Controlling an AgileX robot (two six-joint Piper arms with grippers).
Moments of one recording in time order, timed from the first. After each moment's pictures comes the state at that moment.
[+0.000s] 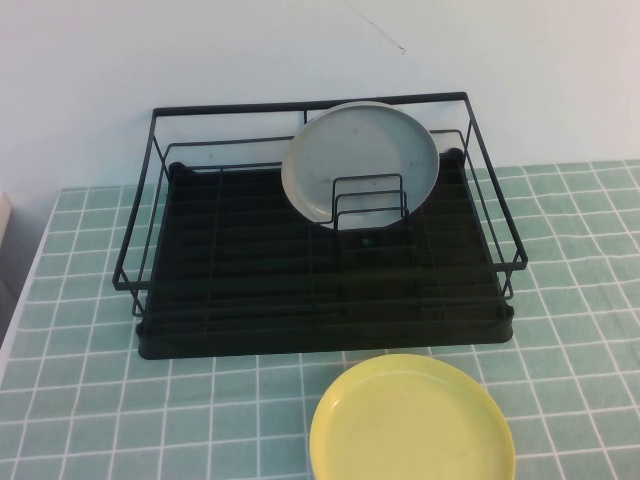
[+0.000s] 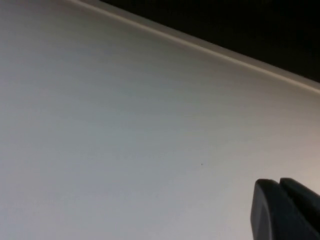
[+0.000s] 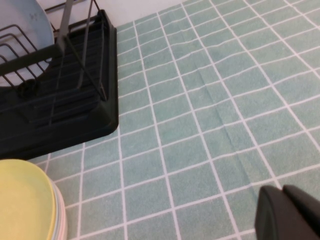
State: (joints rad) right arm -0.04 -0.01 0.00 0.16 0.51 0.15; left arm -0.08 -0.02 -0.23 0.01 -0.84 -0.43
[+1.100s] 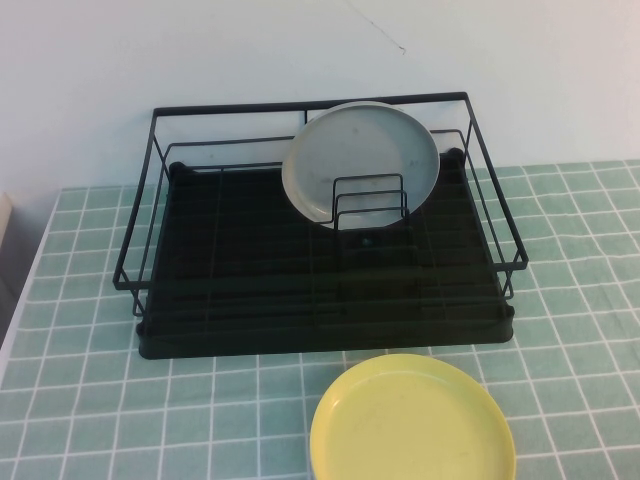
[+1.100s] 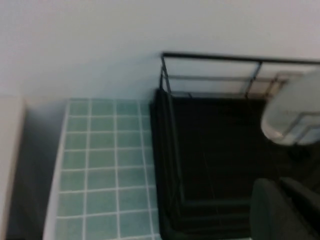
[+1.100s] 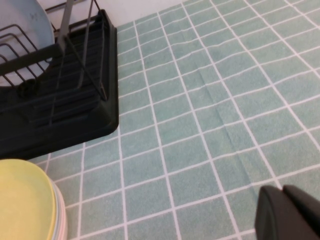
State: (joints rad) right arm -0.04 -0.01 0.00 0.16 0.51 0.15; left arm -0.08 0.76 -0.91 -0.20 0.63 -0.03
